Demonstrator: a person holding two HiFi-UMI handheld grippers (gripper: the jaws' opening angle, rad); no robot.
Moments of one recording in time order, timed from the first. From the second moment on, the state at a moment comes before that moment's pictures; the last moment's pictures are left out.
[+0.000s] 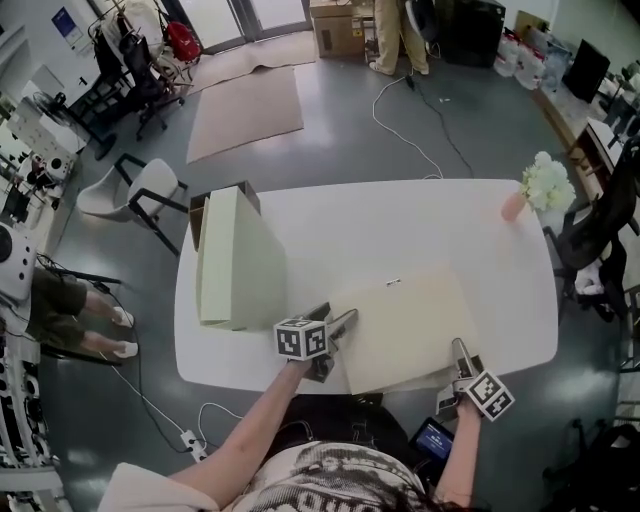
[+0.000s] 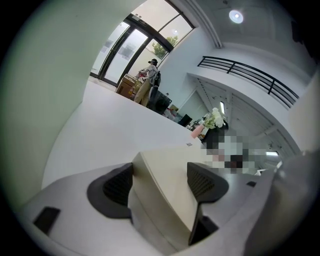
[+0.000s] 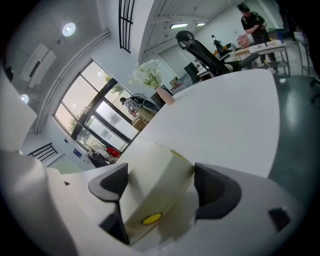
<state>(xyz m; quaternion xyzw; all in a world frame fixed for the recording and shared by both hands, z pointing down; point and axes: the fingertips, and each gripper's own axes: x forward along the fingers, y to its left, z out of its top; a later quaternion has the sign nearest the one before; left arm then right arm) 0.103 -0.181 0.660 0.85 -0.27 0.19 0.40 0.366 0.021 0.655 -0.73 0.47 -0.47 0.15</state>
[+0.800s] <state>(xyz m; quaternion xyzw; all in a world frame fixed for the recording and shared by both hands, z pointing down) 0.147 -0.200 0.648 0.85 -0.22 0.07 0.47 0.380 -0.011 0.477 -0.77 0.58 -0.24 0.12</state>
